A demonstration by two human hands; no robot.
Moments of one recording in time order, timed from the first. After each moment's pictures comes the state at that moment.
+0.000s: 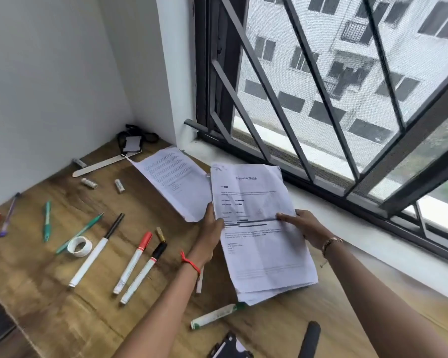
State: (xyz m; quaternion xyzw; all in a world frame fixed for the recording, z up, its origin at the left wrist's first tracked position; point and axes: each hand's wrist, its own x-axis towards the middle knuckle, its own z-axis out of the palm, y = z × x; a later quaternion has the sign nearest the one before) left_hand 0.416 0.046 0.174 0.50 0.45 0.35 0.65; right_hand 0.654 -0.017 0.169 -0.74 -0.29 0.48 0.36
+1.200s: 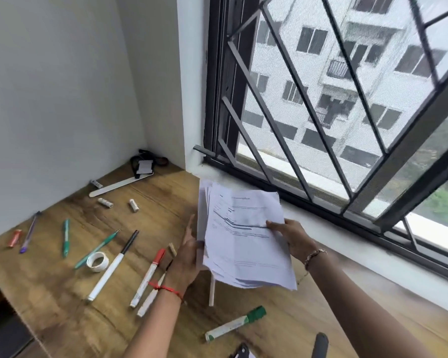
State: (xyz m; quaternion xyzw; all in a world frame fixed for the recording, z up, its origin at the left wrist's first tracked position) left_hand 0.335 0.036 0.205 0.34 0.38 0.35 0.79; right_hand 0.578 -0.009 0.218 -0.65 -0.20 0.52 0.52
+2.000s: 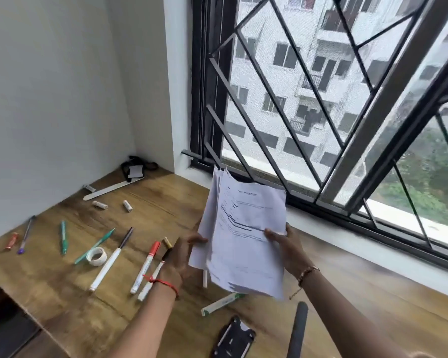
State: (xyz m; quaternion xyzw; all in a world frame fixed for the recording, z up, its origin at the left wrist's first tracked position) left_hand 0.319 -0.007 0.236 0.35 0.34 0.29 0.83; right_hand 0.545 -0.094 0.218 -0.61 -0.21 0.43 0.63
